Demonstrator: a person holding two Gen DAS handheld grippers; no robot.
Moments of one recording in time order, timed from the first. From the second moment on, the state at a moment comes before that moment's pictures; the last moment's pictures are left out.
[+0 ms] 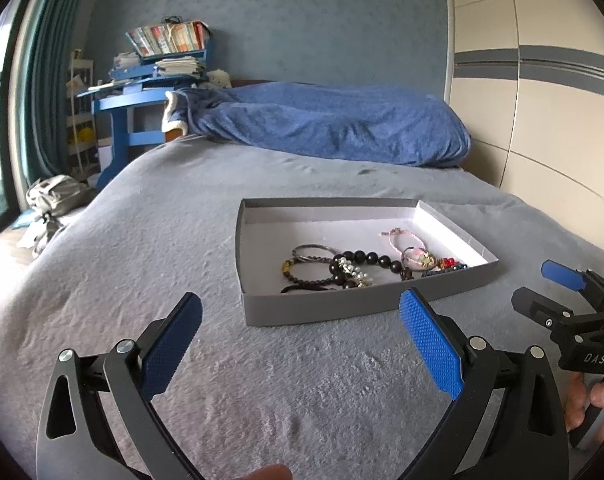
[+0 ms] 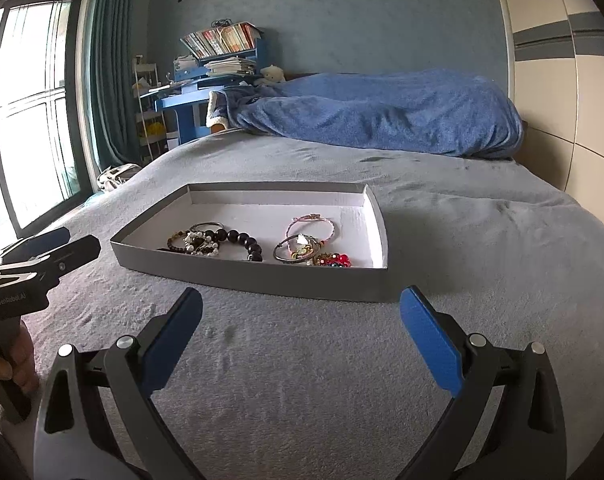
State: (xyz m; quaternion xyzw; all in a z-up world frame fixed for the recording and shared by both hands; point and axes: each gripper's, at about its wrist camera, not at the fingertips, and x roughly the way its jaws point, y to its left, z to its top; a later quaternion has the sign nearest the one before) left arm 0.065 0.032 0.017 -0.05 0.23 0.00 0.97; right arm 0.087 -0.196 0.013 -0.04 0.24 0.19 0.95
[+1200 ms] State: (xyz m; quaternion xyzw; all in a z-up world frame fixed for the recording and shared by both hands) left arm 0.066 0.030 0.015 -0.04 0.23 0.01 0.97; right arm 0.089 -0.195 0.012 -0.04 0.25 0.19 0.95
